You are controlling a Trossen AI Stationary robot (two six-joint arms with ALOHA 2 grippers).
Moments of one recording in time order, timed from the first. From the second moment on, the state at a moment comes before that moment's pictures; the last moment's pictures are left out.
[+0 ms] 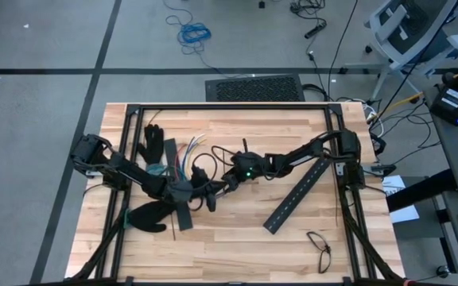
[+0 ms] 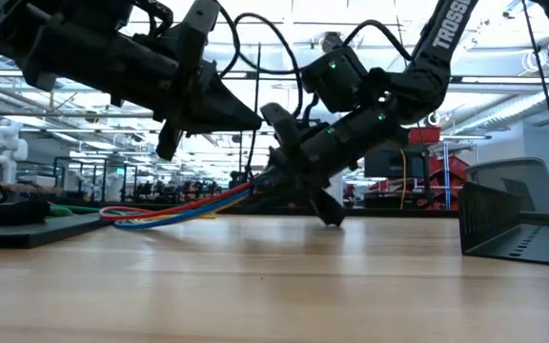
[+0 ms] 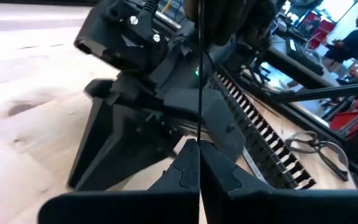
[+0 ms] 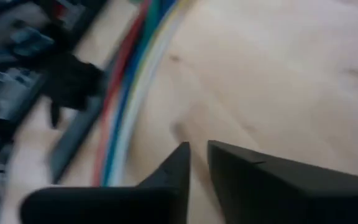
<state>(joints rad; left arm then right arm) -0.31 1.63 0.56 0.79 -0.56 -0.65 -0.06 2.02 0.91 0.55 -0.09 0.81</state>
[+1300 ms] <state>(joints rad) -0.38 1.64 0.56 0.64 -0.62 -0.76 0.09 2.04 0.91 0.58 -0.22 0.62</state>
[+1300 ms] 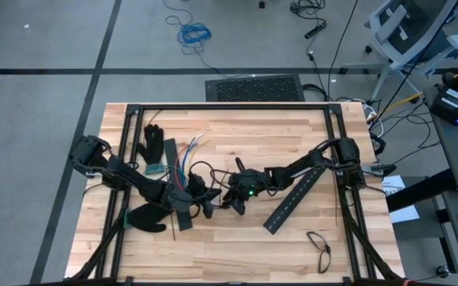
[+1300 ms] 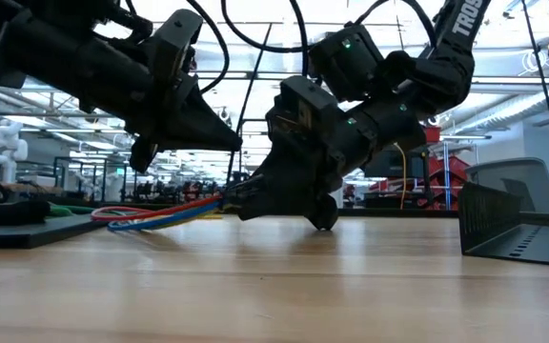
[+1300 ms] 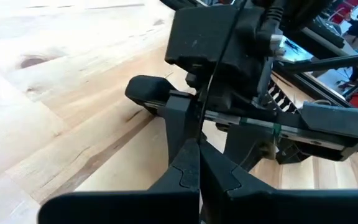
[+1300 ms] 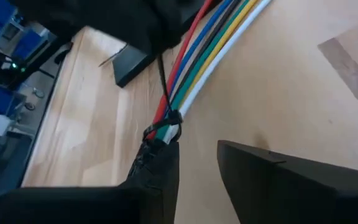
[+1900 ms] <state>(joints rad) -0.40 1.73 0.56 0.70 -0.81 -0.90 0.11 2.04 0.91 0.60 -0.19 0.67</state>
